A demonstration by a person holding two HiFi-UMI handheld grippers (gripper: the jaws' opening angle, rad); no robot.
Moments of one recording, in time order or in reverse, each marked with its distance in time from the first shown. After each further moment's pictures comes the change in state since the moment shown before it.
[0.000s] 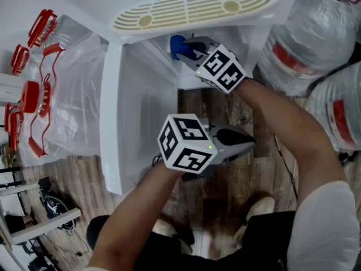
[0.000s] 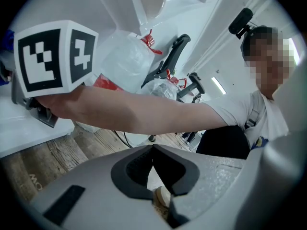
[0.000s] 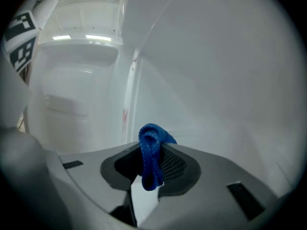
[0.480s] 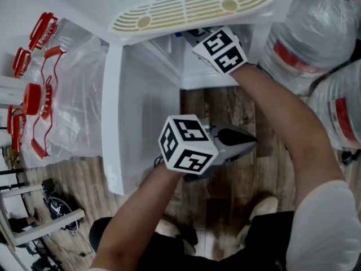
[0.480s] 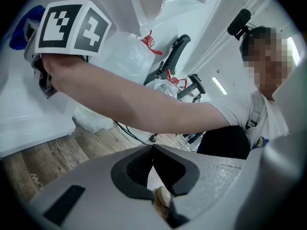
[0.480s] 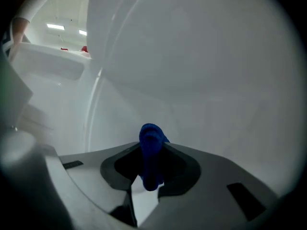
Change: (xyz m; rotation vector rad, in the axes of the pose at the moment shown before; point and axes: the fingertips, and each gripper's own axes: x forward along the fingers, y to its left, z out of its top) left arm -0.001 0.001 0.001 0.001 -0.008 0.011; right arm -0.008 -0.070 0.046 -0.008 -0.089 -0.229
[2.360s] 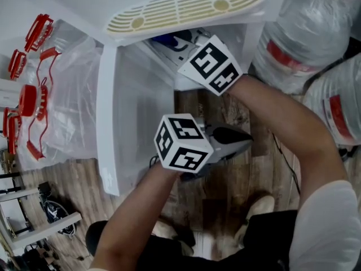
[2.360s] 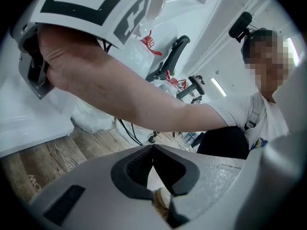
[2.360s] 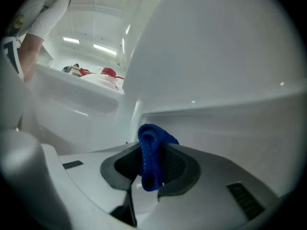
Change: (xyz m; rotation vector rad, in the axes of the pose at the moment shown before) left arm 0.002 -0.002 0.002 -0.001 -0.005 -0.016; right arm -0.031 0.065 0.067 -0.045 -0.141 0.154
